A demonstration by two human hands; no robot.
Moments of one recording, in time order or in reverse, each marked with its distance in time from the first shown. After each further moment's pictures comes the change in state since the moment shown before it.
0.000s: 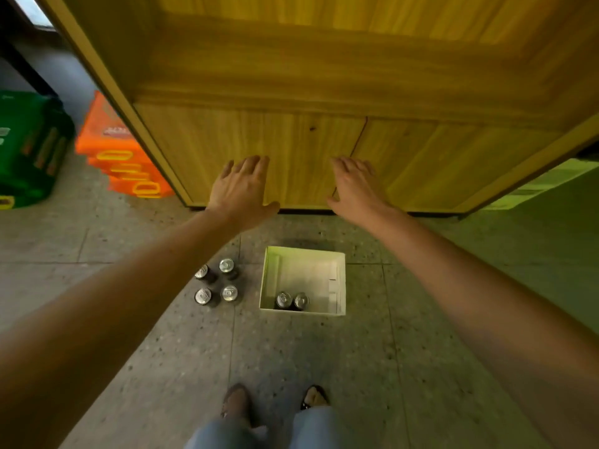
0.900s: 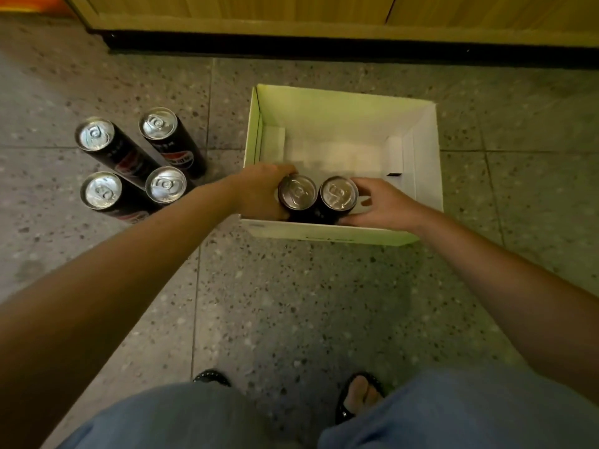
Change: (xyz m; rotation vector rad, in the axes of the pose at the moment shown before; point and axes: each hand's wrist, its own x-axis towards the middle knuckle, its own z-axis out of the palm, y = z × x) left_hand 0.024 -0.066 0.512 -0.347 -0.443 0.142; right_hand 0.018 0.082 0.558 0.775 -0.348 0.007
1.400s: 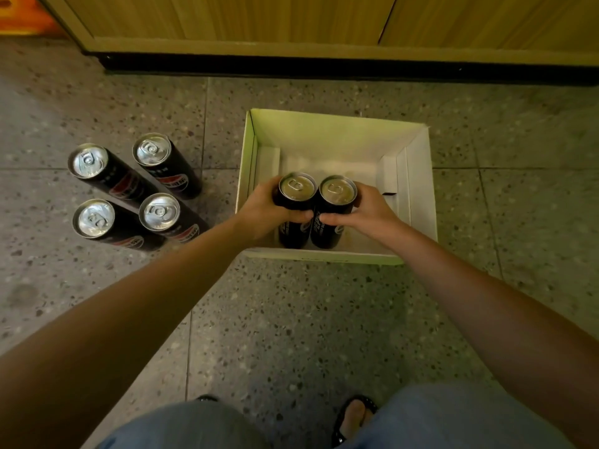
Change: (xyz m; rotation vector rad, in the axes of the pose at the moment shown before) left_hand 0.013 0.012 0.015 -0.929 0.184 -0.219; right_hand 0.016 -0.019 0.000 0.342 0.210 0.033
